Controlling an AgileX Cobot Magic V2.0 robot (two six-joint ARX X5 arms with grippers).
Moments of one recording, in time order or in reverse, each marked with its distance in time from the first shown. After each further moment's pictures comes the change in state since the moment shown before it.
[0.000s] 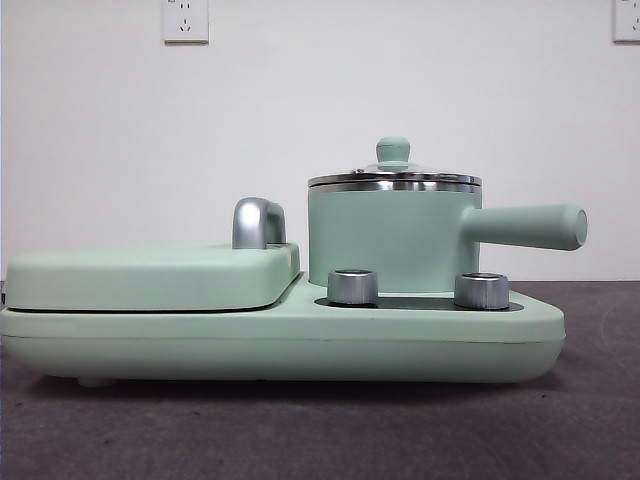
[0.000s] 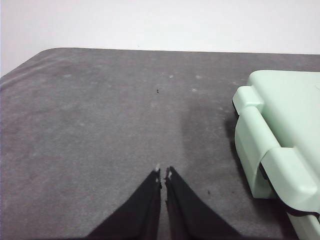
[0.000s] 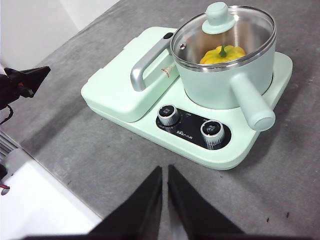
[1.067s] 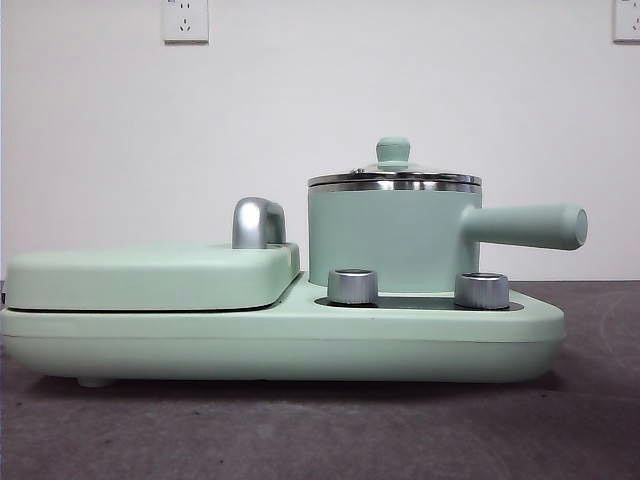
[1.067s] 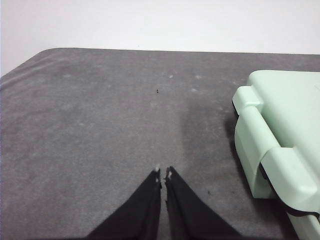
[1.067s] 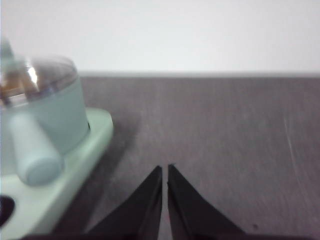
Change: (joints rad) left arm 0.000 0.000 0.000 0.000 0.000 0.000; right arm -0.509 -0.190 -0.727 0.859 0.107 -0.202
